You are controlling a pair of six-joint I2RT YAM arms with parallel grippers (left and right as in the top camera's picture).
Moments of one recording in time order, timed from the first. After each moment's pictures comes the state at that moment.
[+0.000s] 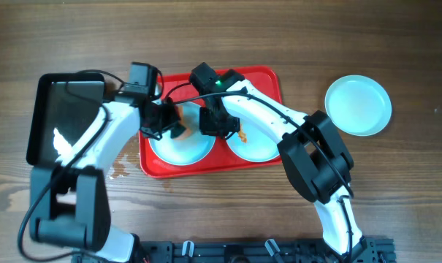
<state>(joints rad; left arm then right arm) -0.17 1.70 1.06 -0.67 0.24 -0.59 0.69 2.21 1.69 -1.01 -0.15 0.68</state>
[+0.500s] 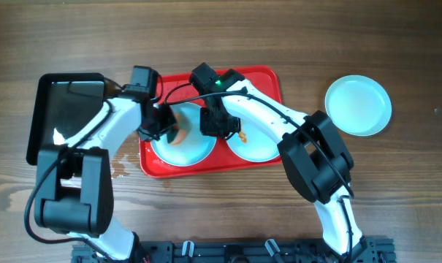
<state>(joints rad) -0.13 1.79 1.06 -0.67 0.16 -0.60 0.69 2.21 1.69 -1.03 -0.15 0.68</state>
